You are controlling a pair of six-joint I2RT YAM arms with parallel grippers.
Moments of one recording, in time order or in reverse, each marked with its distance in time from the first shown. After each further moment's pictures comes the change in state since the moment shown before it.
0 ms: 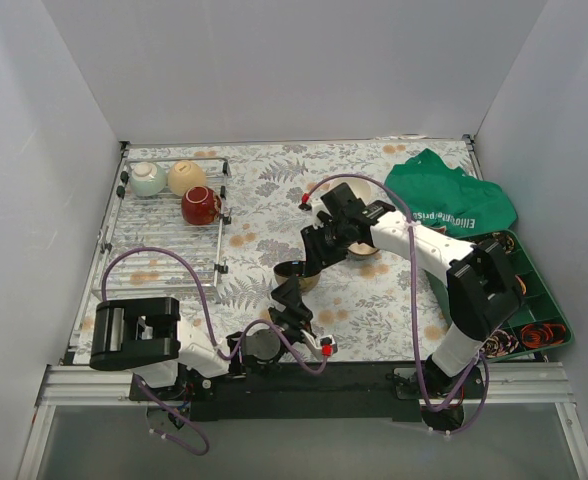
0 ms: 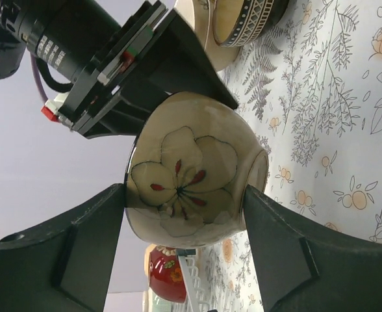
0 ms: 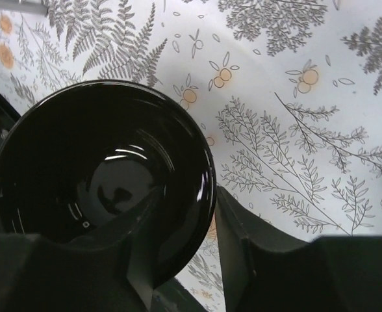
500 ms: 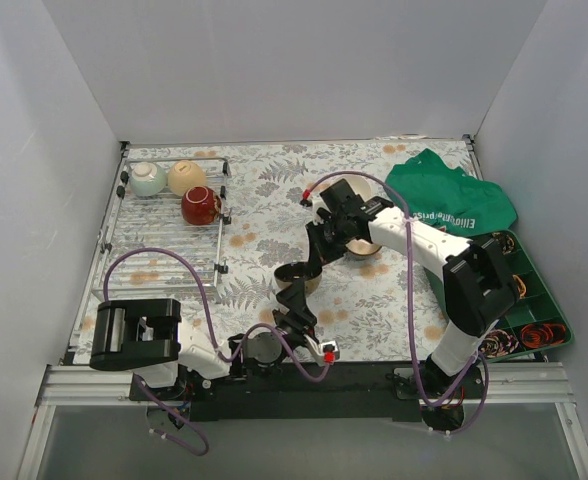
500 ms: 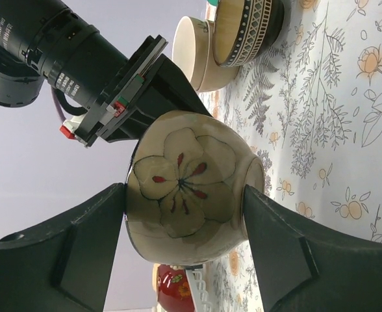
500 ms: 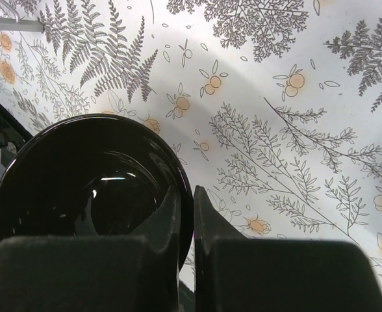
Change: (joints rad) left arm -0.025 0.008 0.007 0.003 0.023 0.032; right arm -0.006 0.036 0.042 -0.015 -0.006 0.033
